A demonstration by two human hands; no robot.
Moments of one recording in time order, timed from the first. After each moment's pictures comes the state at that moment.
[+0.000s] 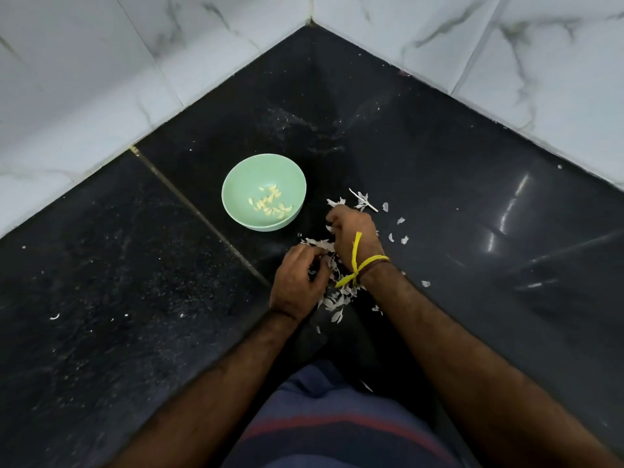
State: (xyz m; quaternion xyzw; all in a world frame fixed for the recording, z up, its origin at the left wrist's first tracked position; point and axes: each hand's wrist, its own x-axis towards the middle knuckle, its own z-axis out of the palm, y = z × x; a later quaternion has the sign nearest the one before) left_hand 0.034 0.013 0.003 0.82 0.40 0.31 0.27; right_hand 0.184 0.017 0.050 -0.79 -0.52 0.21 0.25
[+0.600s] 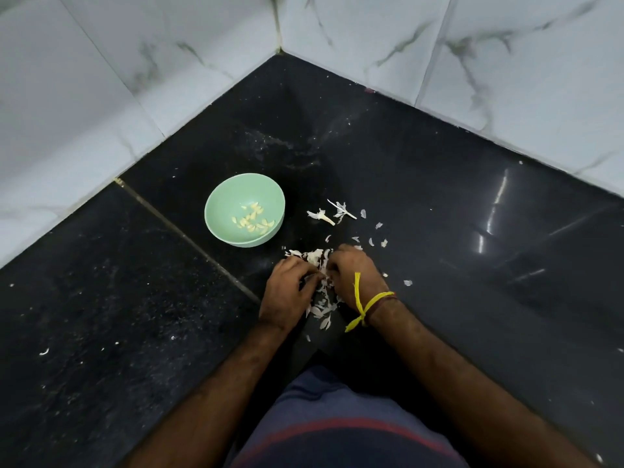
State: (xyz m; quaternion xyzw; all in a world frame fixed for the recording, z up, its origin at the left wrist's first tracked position) left_hand 0.037 0.016 0.013 0.84 0.40 0.22 0.29; right_hand 0.186 -0.042 0.047 -0.78 -0.56 0.23 0.15
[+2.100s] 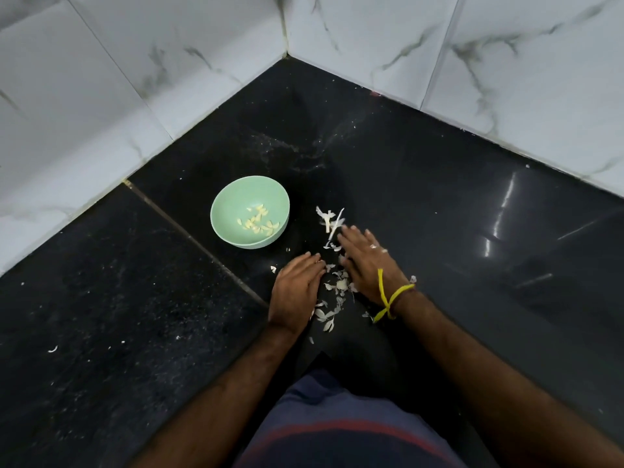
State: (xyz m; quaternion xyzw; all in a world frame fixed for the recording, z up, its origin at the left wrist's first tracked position) left_hand 0.045 0.017 -0.007 0.87 0.37 0.26 0.20; right_hand 0.228 -0.049 0.010 -0.72 -0.66 0.14 0.19
